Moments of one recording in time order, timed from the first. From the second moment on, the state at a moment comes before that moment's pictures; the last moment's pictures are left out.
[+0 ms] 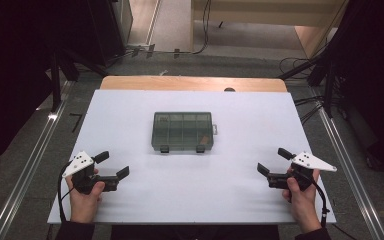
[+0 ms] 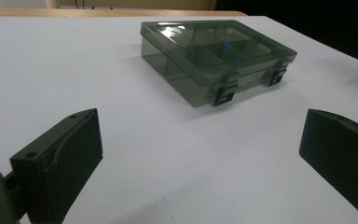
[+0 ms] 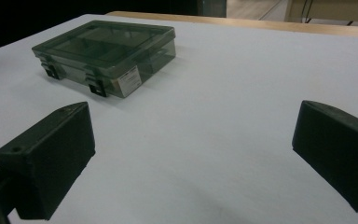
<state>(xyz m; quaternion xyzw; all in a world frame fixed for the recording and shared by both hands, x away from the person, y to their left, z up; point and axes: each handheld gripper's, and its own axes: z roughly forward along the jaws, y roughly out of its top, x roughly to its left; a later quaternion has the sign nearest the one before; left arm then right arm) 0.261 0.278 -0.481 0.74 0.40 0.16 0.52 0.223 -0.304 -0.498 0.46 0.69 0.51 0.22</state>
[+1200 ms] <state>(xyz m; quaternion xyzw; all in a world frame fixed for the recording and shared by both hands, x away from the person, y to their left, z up) 0.236 0.333 -0.483 0.72 0.42 0.18 0.53 0.181 -0.374 -0.509 0.51 0.66 0.49 0.25</state>
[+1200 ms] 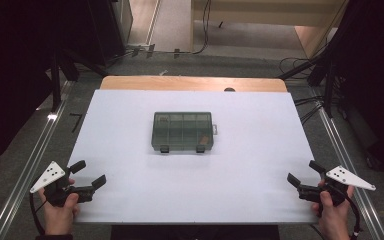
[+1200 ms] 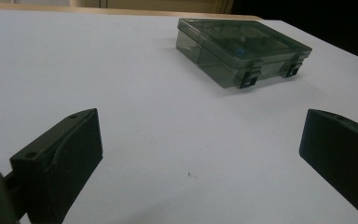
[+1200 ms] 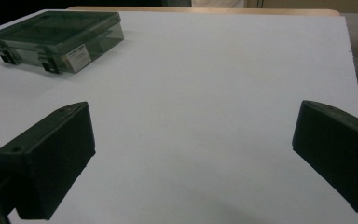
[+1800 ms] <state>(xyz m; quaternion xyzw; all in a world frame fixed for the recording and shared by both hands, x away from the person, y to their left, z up) 0.238 0.334 -0.484 0.71 0.42 0.18 0.53 0.182 -0.378 -0.511 0.51 0.66 0.50 0.25</state>
